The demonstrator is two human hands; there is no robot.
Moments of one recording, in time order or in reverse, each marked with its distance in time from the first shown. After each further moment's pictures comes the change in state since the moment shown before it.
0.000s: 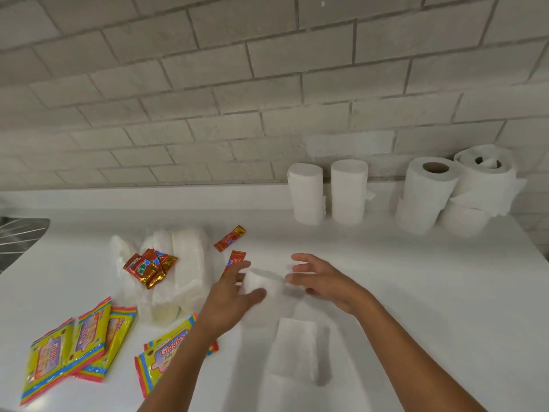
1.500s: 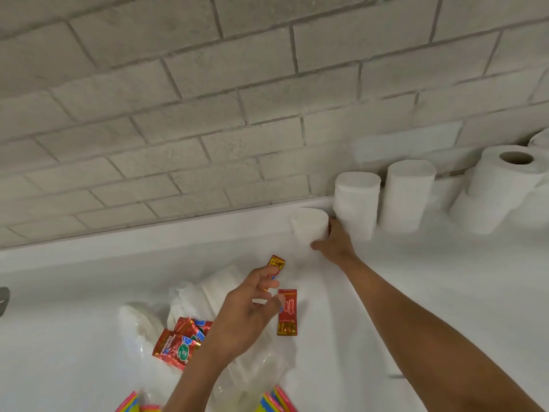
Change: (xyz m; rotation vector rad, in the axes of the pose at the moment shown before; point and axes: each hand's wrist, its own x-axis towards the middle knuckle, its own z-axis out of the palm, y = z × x) left_hand 0.127 -0.029 -0.126 0.051 -0.227 0.307; right_hand 0.232 -0.055 0.031 -0.247 0.742 -0.060
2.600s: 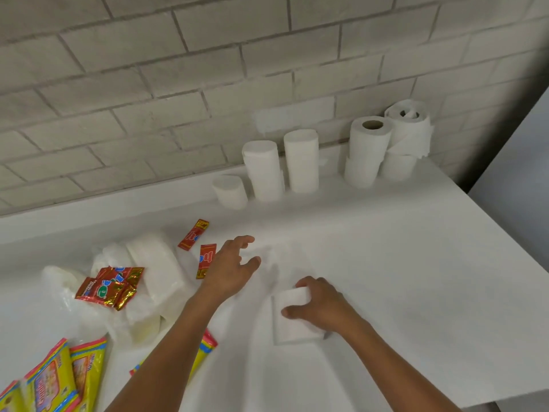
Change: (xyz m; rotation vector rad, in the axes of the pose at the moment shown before) left_hand -0.029 0.051 0.142 0.246 -0.024 -0.017; right_hand -0.263 0.107 -0.140 -0.306 -0.328 0.191
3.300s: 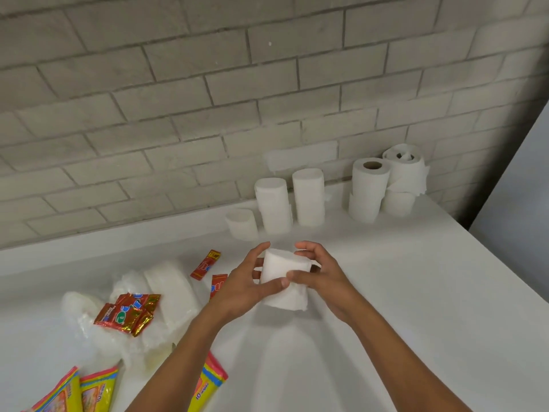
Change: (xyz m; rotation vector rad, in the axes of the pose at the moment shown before) left_hand -0.022 0.036 -0.030 -0.355 -0.158 0.139; right_hand -0.002 -0.060 -0.052 0.842 0.111 -0.392
